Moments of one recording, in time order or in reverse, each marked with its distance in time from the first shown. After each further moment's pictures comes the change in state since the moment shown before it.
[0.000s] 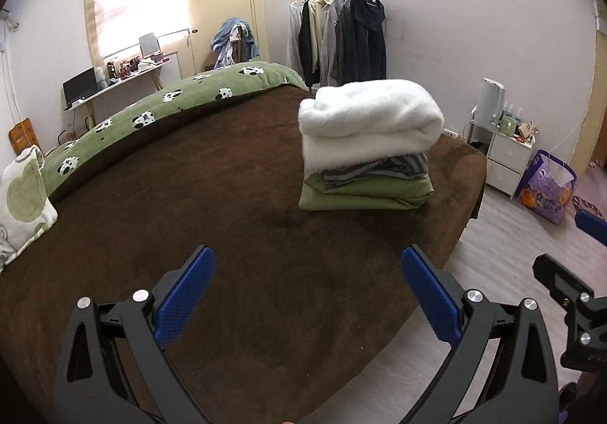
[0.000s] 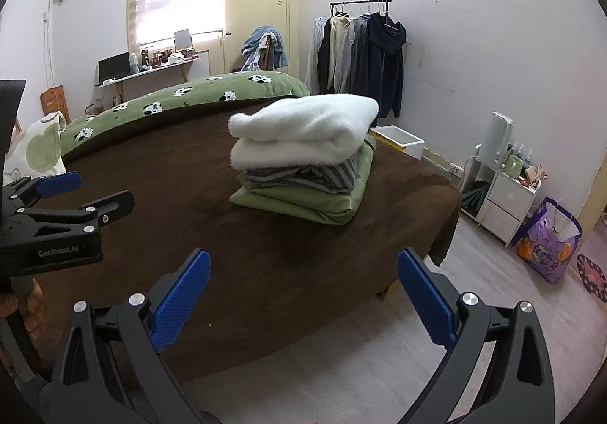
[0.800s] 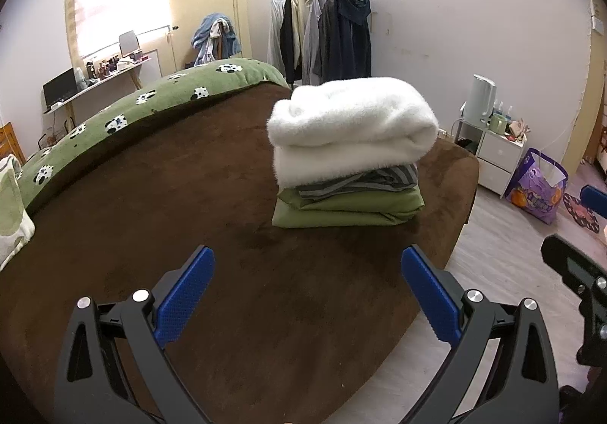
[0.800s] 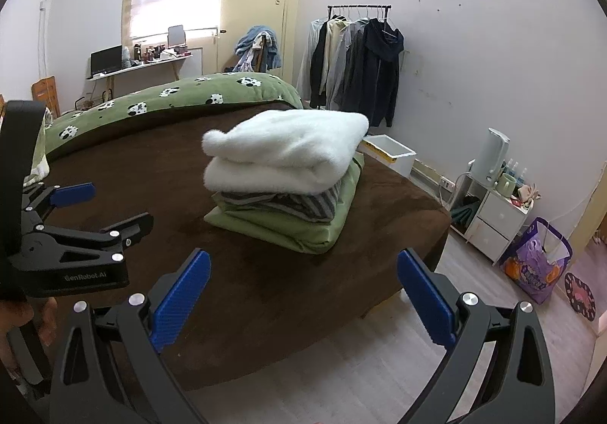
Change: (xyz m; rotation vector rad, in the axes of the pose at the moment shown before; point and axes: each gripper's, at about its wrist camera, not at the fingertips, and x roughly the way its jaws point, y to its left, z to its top) left arm 0.057 -0.022 0.034 0.017 0.027 -0.061; right arm 0.036 -0.019 0.046 -0.045 0.004 -0.047
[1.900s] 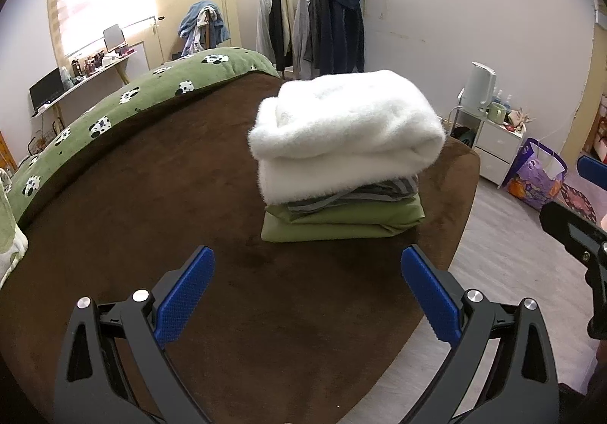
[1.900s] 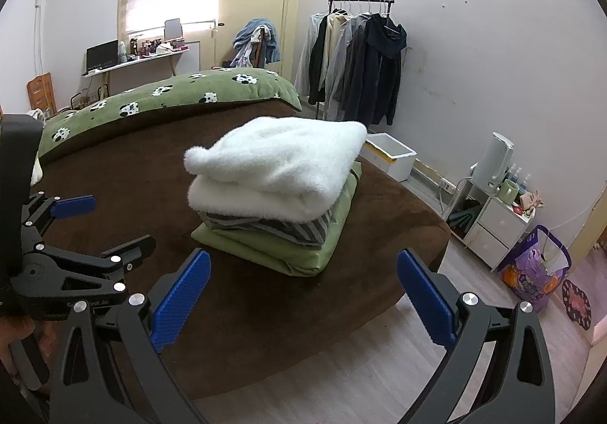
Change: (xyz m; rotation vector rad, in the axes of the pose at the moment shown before) left arm 0.030 -0.008 0.042 0.024 0.070 -0.025; right arm 0.030 -0.016 0.041 -0.004 0.032 -0.002
